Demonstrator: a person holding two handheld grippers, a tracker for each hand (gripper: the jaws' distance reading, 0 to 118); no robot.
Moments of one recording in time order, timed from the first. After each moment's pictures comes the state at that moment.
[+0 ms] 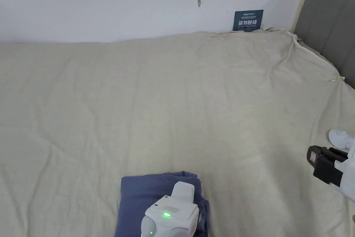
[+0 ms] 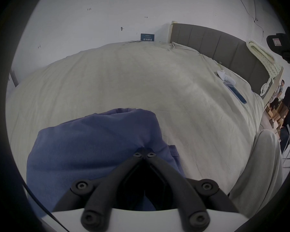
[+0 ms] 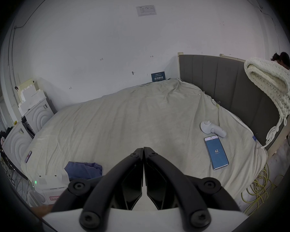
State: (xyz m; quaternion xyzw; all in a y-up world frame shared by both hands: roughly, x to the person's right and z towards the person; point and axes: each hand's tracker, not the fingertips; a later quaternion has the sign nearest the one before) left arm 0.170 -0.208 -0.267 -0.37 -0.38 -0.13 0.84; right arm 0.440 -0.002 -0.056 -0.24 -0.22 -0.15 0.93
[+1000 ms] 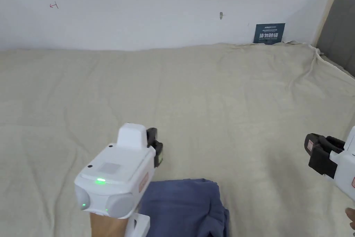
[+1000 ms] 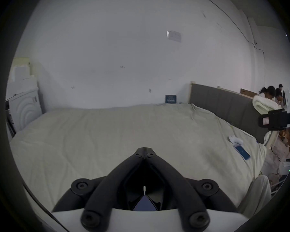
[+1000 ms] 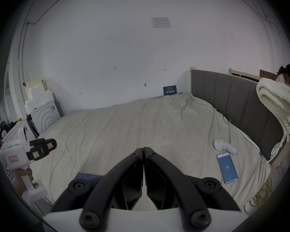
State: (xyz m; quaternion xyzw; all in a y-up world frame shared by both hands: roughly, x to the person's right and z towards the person) left arm 0.046 -0.028 -0.336 -0.15 -0.30 -0.03 0.94; right arm 0.390 0.031 -0.096 -0.18 -0.19 -0.11 0.96
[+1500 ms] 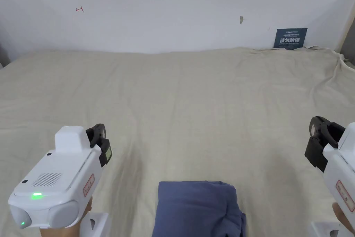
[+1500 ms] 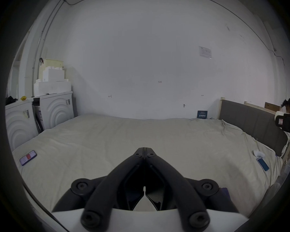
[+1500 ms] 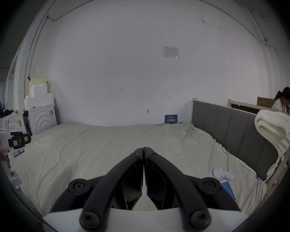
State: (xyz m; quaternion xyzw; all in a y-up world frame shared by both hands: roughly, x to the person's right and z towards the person) left arm -0.072 -0.017 -0.343 -0.11 -0.18 0.00 0.98; right arm 0.327 0.043 -0.116 -0.07 -0.21 -0.01 0.98
